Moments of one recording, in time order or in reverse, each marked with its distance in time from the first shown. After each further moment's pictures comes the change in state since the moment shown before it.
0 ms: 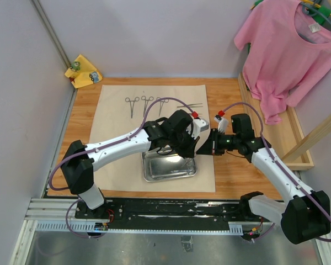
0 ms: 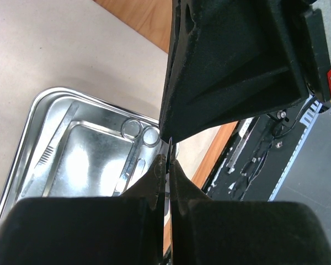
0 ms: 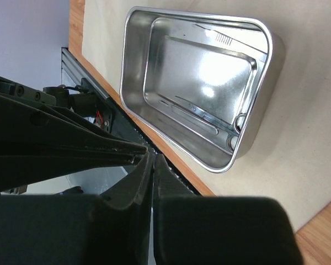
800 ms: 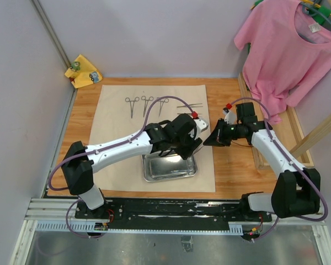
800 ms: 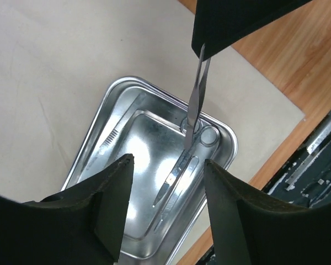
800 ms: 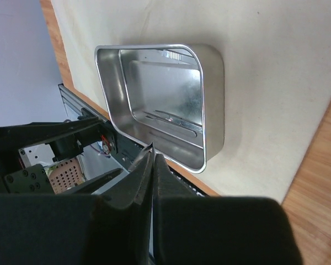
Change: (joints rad) left arm -0.036 -0.002 0.015 -0.050 -0.300 0.046; right arm -0.148 0.208 0.193 -0.186 0.039 0.002
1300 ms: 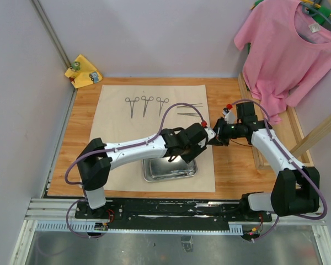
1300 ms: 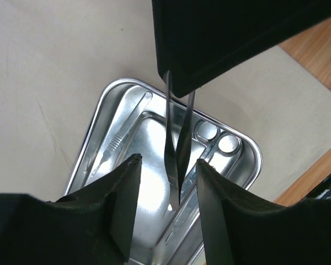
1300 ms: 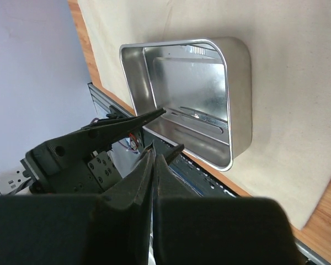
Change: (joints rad) left arm -0.079 0.143 0.052 -0.016 -0.161 0.047; right arm -0.006 0.026 0.000 0.016 -0.076 0.120
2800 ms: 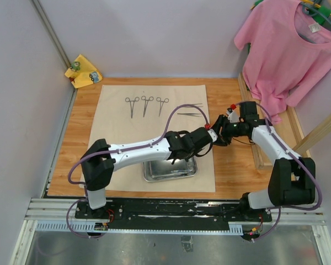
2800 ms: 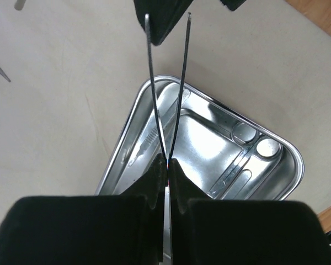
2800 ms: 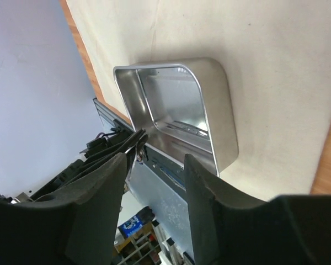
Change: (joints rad) left arm -0.047 0.039 0.038 -0.053 -0.212 0.049; right arm -0.056 0.087 0.000 0.053 -0.016 0.024
